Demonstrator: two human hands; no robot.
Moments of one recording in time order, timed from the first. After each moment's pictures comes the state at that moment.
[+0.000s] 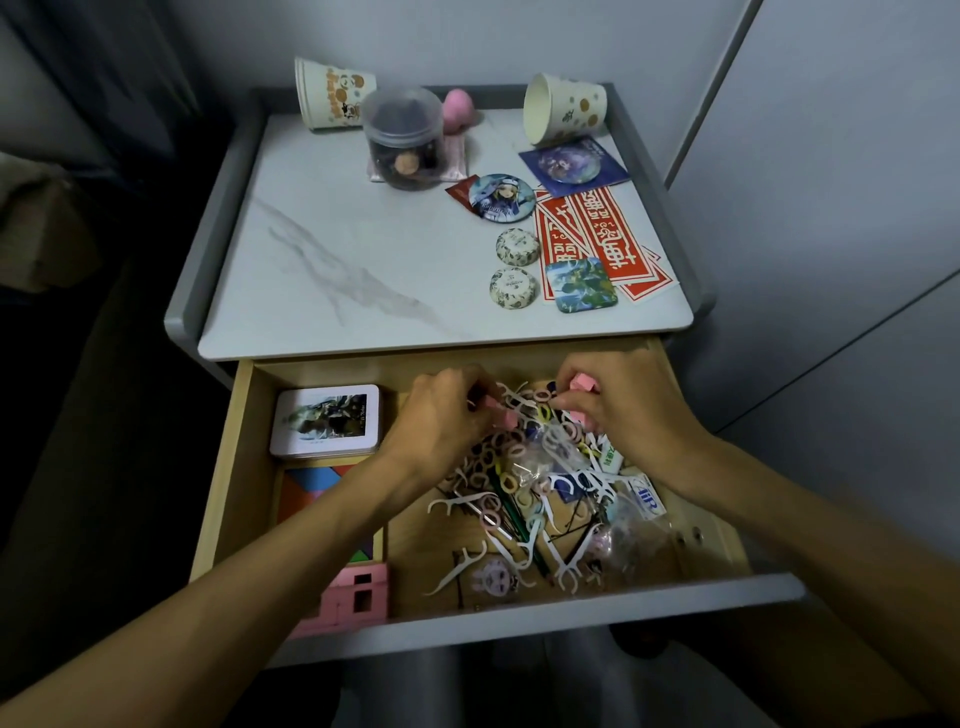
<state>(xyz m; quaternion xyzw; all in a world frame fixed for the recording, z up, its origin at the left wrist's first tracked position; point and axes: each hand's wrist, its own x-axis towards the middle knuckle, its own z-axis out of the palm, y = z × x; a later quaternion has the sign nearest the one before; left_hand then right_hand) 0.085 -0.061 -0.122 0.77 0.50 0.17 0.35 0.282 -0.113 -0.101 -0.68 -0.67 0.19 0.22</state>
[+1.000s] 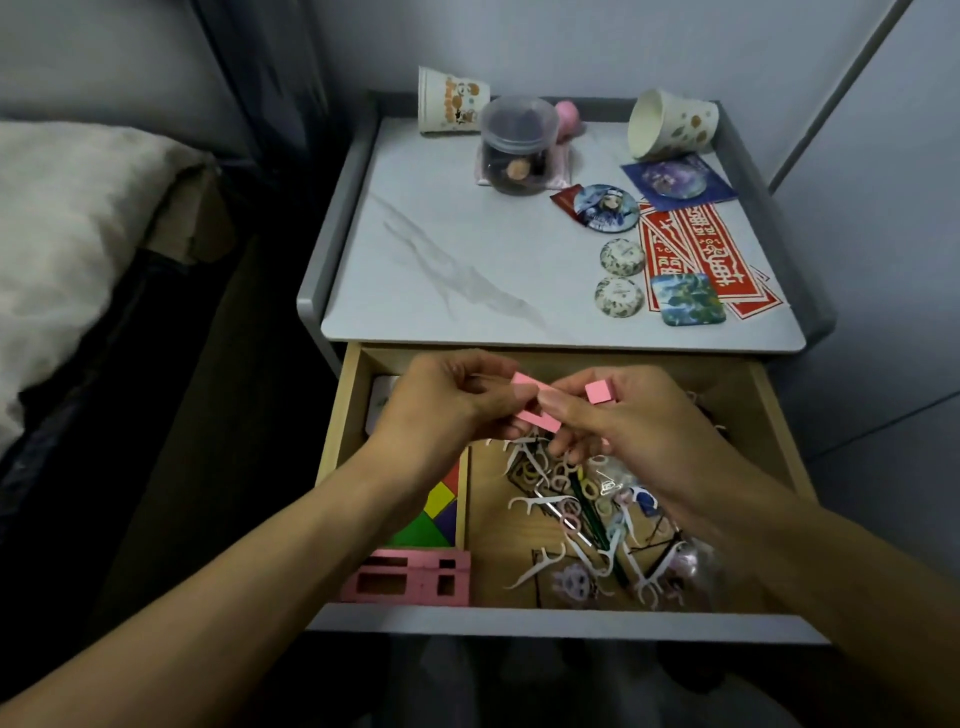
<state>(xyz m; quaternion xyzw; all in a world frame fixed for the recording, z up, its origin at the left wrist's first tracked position) 0.011 -0.089 -0.052 0.48 0.50 0.34 0.64 0.180 -0.123 -0.049 -0.60 -0.44 0.56 0.37</state>
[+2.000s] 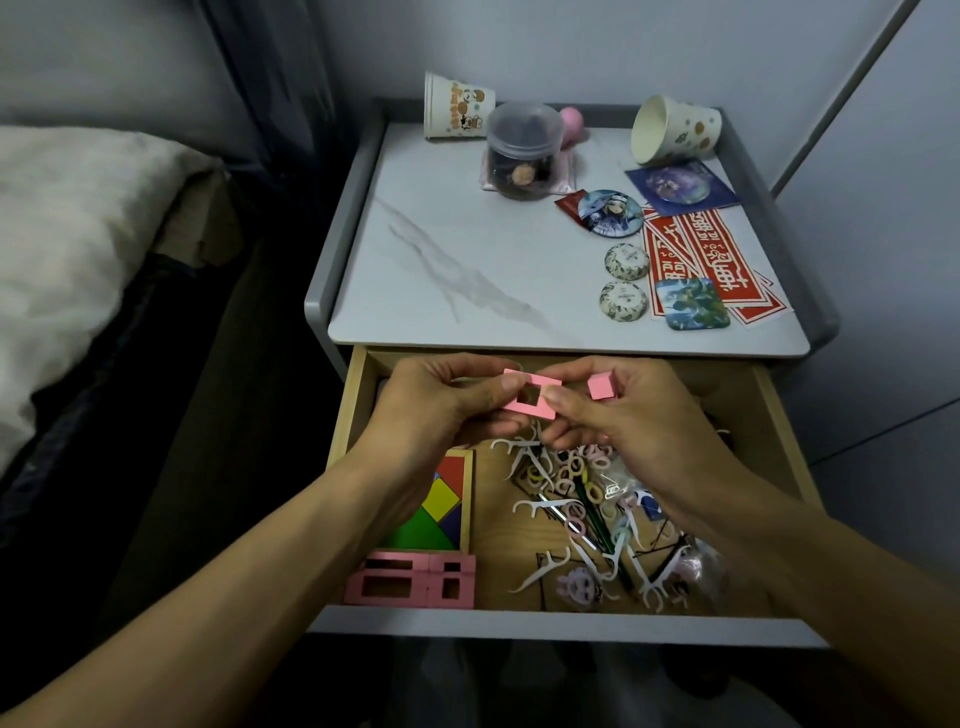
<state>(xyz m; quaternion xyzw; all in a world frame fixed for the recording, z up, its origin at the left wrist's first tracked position) 0.004 -0.085 -0.052 0.40 0.52 0.36 0.67 0.174 -0.120 -0.047 -0.57 -0.45 0.54 0.42</state>
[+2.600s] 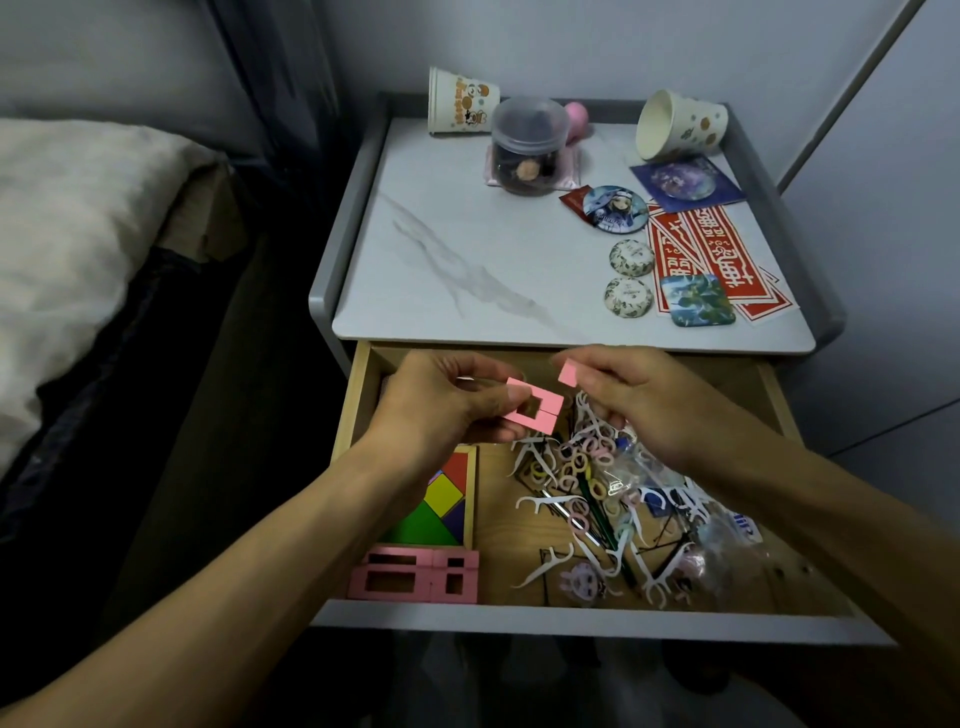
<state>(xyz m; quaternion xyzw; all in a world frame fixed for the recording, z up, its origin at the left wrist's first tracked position) 0.001 -0.086 -0.050 0.46 0.53 0.32 0.63 0.187 -0.111 -0.037 -0.64 -0.58 0.44 0.23</state>
